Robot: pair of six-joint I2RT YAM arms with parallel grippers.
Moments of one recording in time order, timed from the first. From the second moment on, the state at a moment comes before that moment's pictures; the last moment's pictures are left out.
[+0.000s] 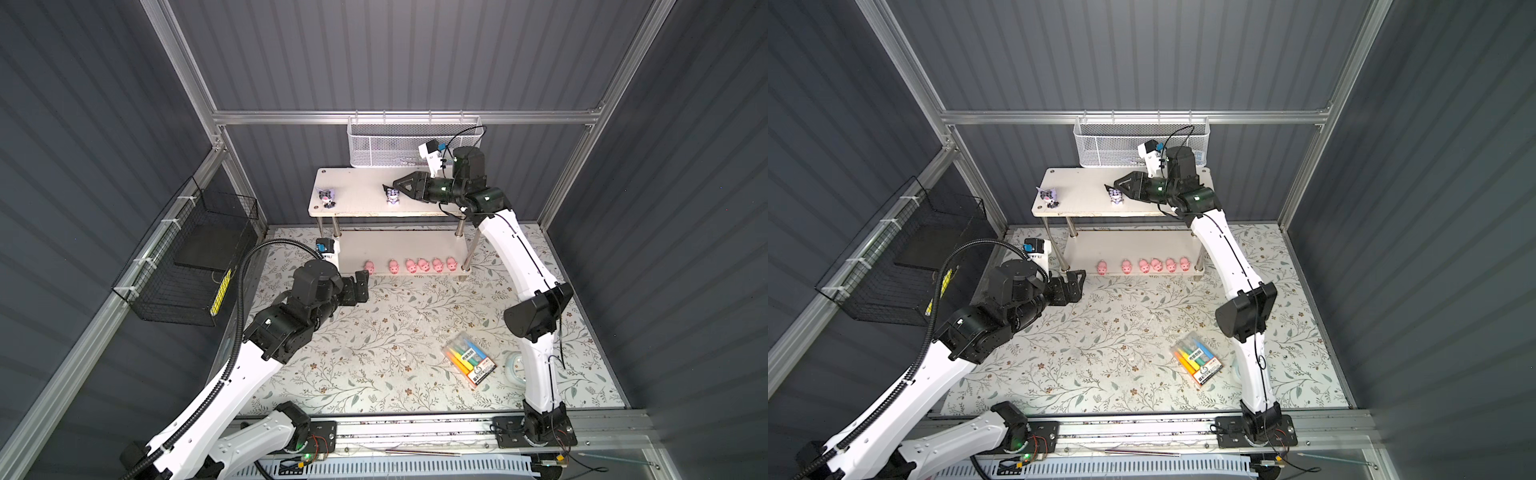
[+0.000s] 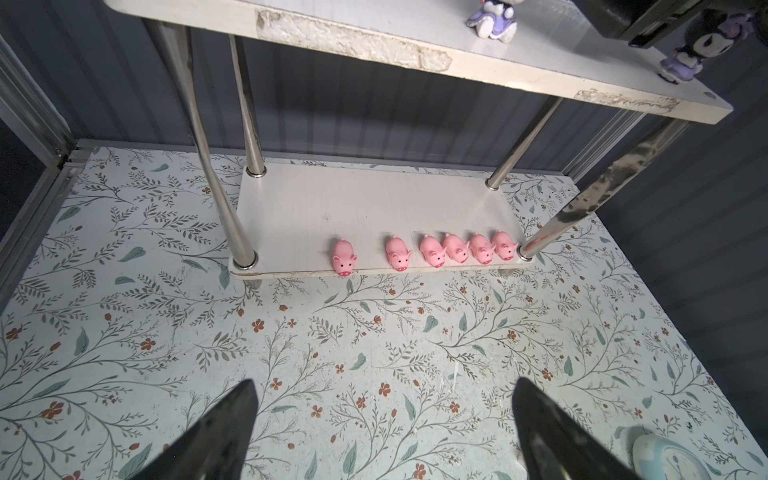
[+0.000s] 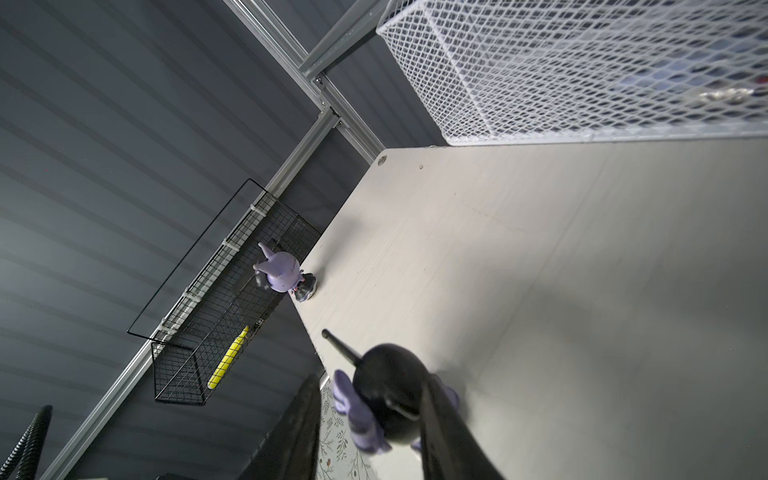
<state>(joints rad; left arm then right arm) -0.66 0.98 1.16 -0.65 -0.27 -0.40 0.44 2.19 2.53 -0.58 -0.65 0.56</state>
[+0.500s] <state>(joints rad) -0.66 0.97 1.15 -0.66 -0.27 -0.40 0.44 2.14 2.51 -0.60 -0.62 0.53</state>
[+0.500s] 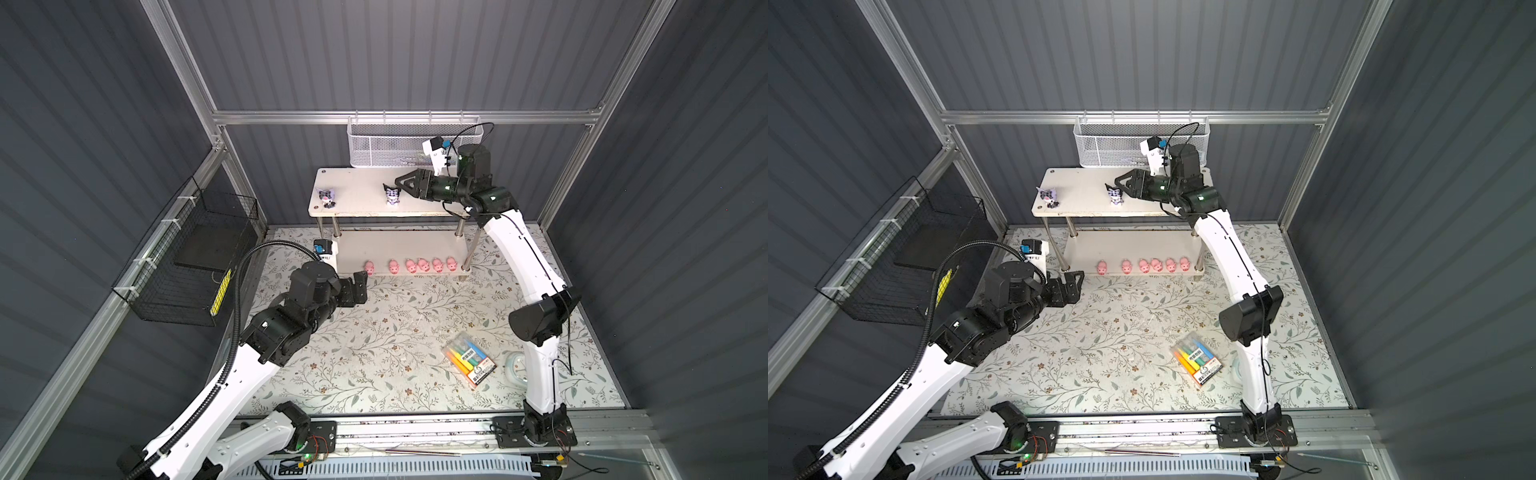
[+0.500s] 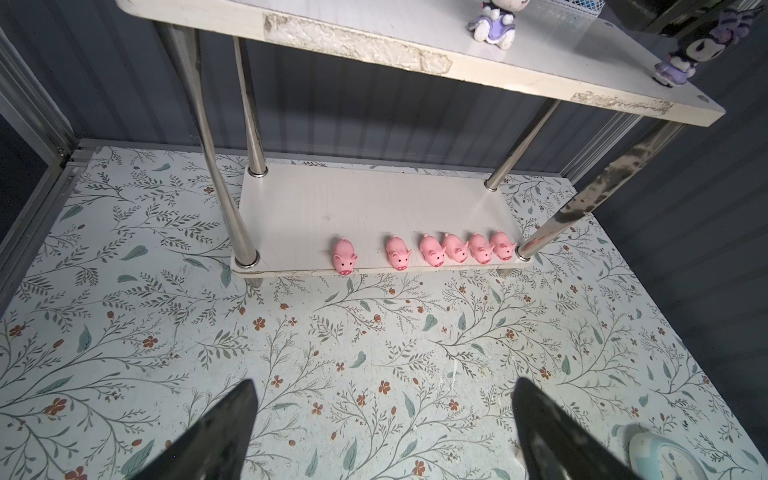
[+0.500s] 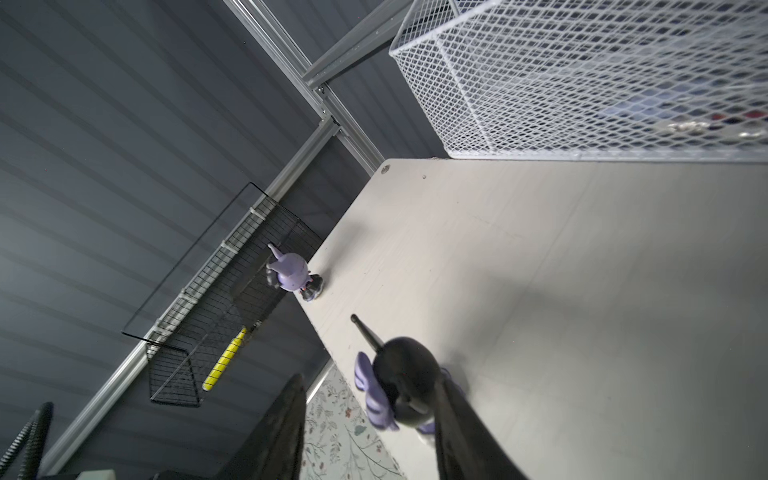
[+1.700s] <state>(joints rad) -0.48 0.88 0.81 -0.72 -0.34 -0.49 0.48 0.82 1.06 -0.73 -0.06 0.39</state>
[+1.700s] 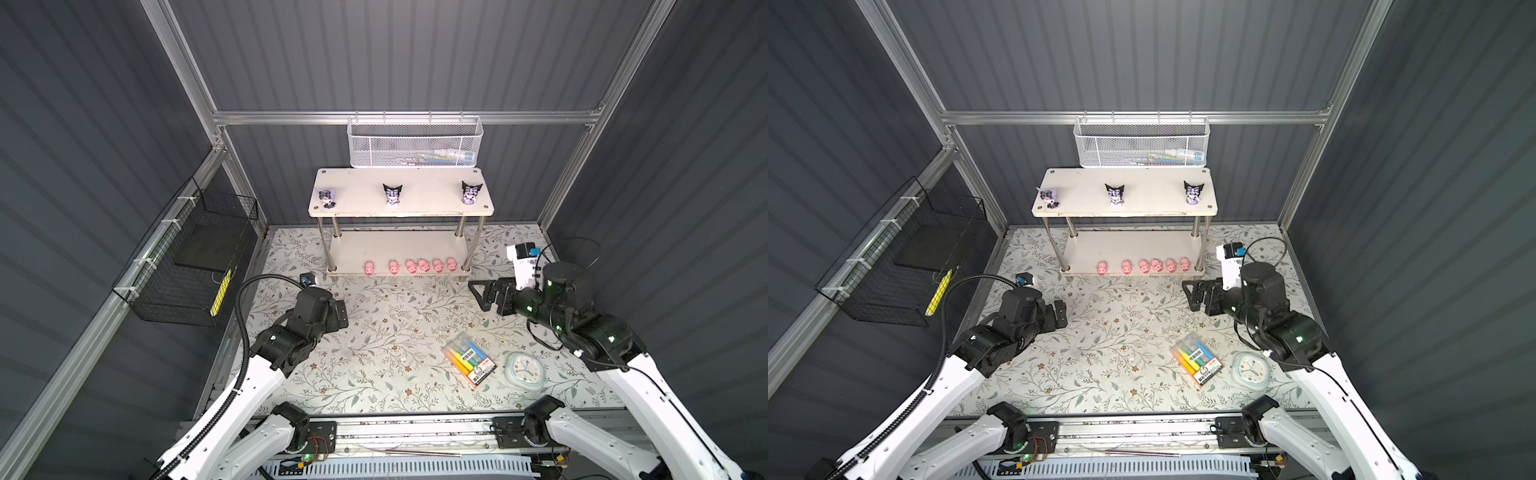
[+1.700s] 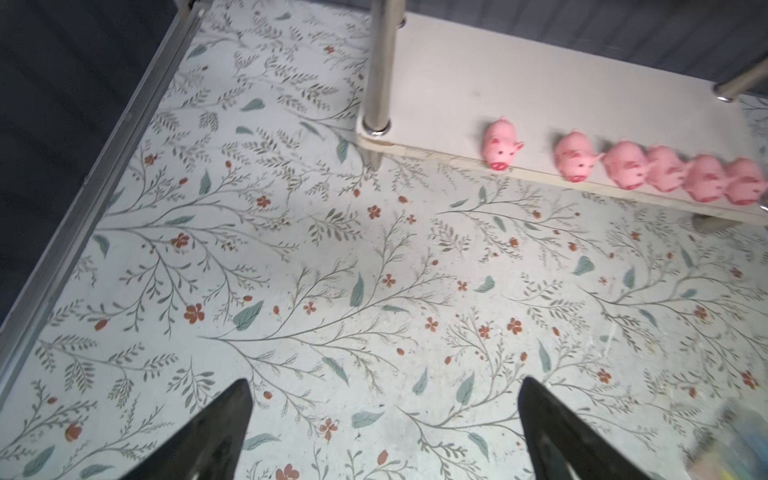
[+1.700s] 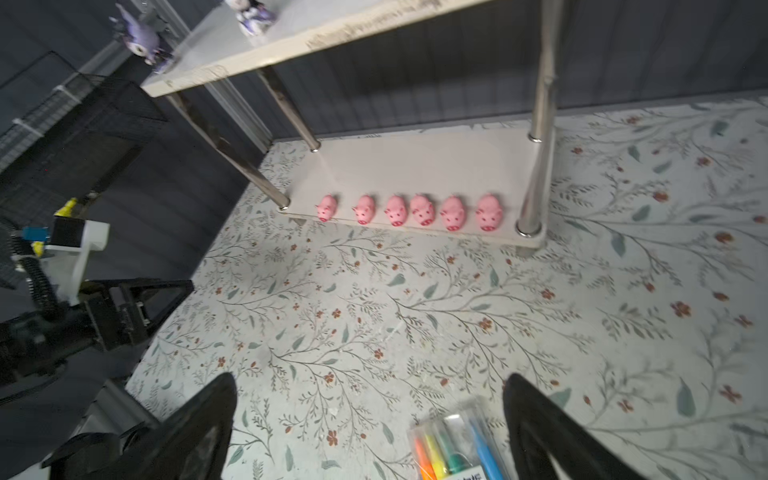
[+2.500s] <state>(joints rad) -0.25 1.04 0.58 -0.33 -0.50 -0.45 0.38 0.91 0.72 -0.68 0.43 0.50</state>
